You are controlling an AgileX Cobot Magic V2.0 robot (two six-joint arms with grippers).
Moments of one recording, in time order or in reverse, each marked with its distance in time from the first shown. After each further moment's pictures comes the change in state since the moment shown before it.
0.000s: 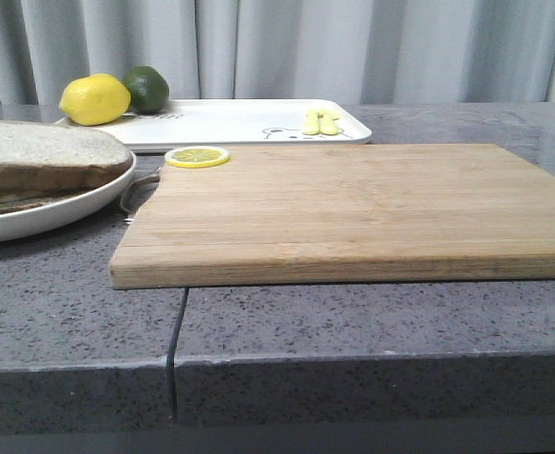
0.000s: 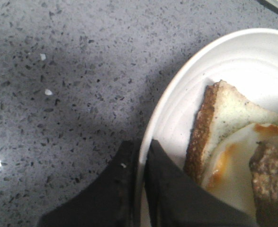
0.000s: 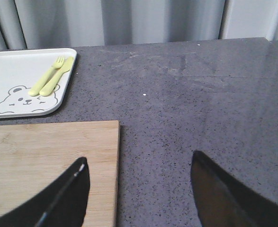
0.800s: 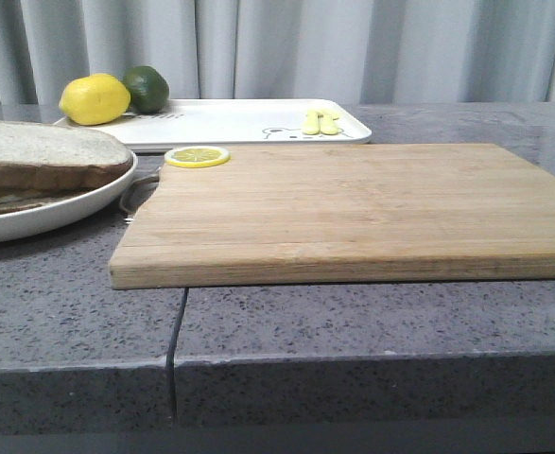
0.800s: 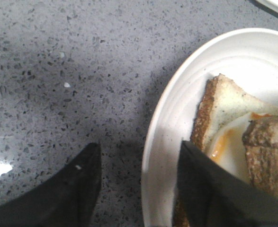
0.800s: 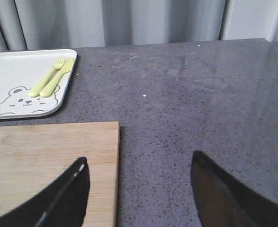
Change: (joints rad) left arm 0.011 -0.071 0.012 0.050 0.017 -0.019; right arm 0.000 0.000 0.000 0.000 -0.002 0.000
